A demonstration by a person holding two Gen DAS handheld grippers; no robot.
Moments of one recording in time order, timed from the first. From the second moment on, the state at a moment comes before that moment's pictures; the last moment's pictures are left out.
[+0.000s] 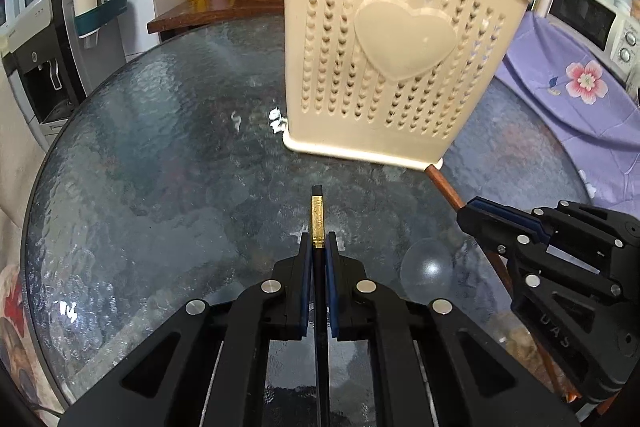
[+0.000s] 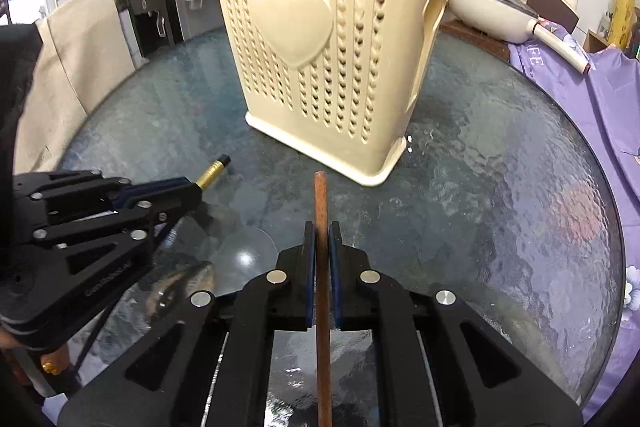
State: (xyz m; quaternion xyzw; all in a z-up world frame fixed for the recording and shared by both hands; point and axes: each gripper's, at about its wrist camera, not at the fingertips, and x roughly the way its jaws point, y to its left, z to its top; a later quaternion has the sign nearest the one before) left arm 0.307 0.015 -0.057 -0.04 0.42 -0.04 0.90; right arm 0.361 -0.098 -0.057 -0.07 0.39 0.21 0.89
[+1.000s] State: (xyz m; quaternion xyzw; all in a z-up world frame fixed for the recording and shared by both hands) left arm 0.241 0.026 0.071 -0.08 0.28 -0.13 0.95; right arm 0.297 -0.156 0.074 0.04 0.26 0.29 0.92
